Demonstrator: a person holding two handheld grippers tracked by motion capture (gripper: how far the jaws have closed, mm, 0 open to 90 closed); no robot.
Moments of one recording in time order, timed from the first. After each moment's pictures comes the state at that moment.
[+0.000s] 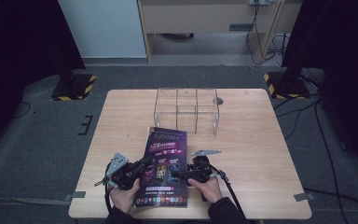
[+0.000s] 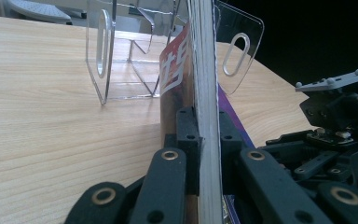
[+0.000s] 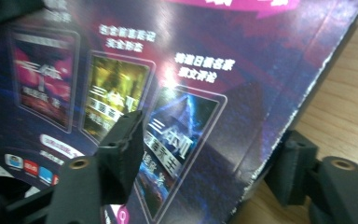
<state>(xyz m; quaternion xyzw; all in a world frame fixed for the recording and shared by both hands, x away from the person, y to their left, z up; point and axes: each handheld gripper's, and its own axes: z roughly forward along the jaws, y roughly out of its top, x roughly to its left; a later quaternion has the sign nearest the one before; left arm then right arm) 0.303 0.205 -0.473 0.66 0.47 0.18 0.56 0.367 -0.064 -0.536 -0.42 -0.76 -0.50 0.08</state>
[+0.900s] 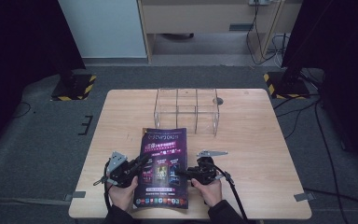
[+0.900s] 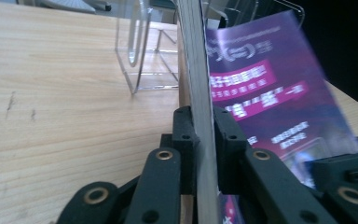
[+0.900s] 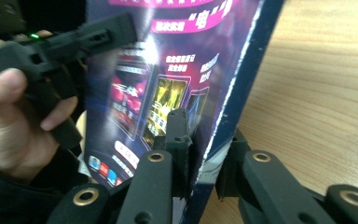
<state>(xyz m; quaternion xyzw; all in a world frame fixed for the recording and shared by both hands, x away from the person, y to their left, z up) 0.314 0.216 -0.485 0.66 0.51 0.19 0.53 0.350 -0.076 -0.510 -0.42 -0.73 -0.53 0.11</state>
